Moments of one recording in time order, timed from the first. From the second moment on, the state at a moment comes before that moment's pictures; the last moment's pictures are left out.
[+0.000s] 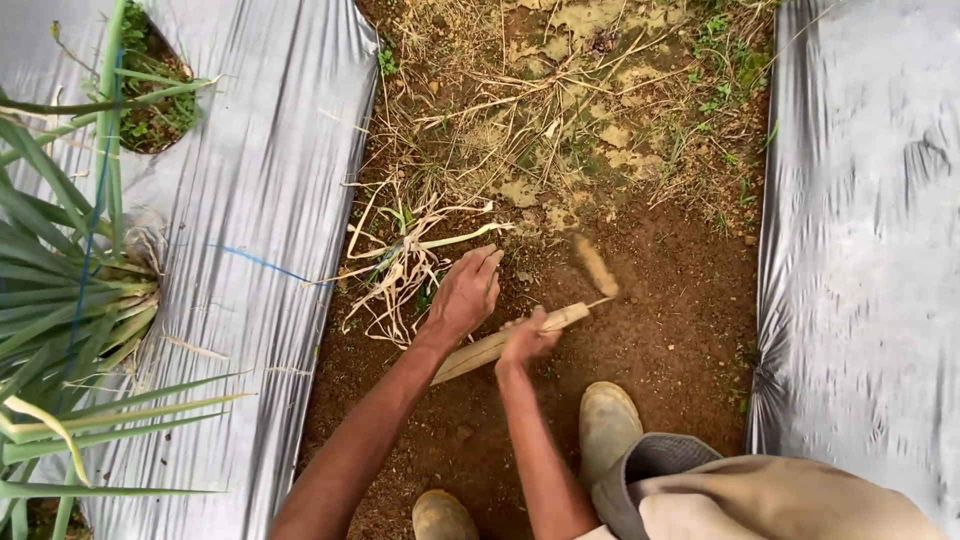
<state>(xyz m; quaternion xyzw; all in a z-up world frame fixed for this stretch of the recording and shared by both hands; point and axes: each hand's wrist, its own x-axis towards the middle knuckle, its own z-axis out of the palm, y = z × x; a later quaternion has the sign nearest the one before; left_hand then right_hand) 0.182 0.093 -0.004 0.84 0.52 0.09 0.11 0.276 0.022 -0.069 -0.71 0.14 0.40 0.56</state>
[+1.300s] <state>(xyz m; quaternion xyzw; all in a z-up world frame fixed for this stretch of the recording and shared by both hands) 0.104 0.047 0.027 0.47 0.72 -0.15 0.48 0.245 0.040 -0.044 -0.67 0.10 0.53 0.51</state>
